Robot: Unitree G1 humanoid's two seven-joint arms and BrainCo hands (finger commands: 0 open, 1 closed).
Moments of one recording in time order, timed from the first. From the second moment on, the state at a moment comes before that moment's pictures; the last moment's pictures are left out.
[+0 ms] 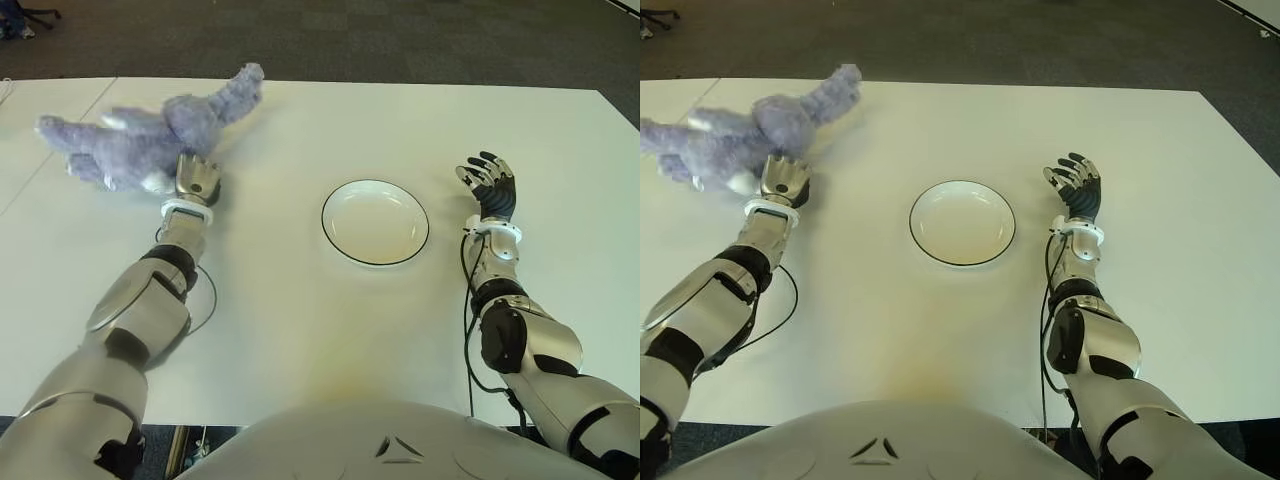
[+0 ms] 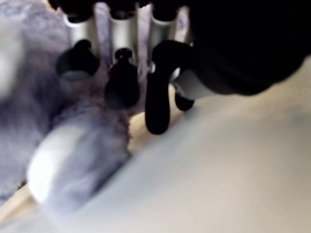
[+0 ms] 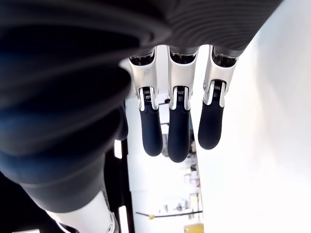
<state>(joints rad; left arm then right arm) -0.73 0.45 -0.77 1.22 1.03 0.24 0.54 -0.59 -0.22 -0.45 1.22 0.08 -0.60 0.03</state>
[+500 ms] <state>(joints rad) -0.58 0.46 -0.81 0.62 1.16 0.31 0.46 -0.59 -0.22 -0.45 1.21 0.08 -0.60 0.03</state>
